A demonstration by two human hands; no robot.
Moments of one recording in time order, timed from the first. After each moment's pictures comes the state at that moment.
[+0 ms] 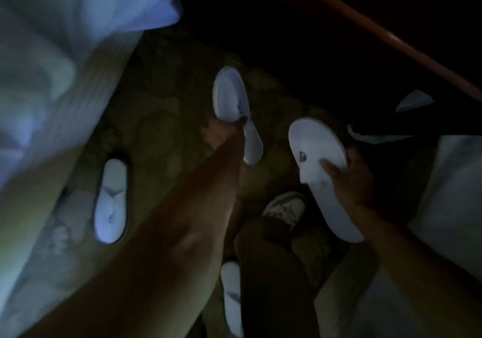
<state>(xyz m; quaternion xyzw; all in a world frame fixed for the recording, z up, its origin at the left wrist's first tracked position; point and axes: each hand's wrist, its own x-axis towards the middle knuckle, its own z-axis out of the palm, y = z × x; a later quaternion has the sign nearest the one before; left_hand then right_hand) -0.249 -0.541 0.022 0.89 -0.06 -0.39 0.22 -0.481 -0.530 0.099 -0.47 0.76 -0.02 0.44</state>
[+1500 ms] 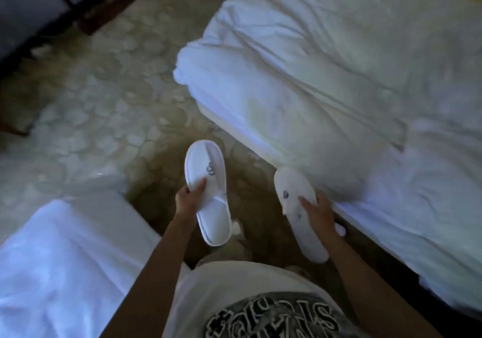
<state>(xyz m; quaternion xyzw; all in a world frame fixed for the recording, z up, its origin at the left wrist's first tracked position) -0.193 0.288 0.629 0.49 0.55 0.04 0.67 -0.071 -0.006 0.621 -0.85 0.12 0.30 0.41</state>
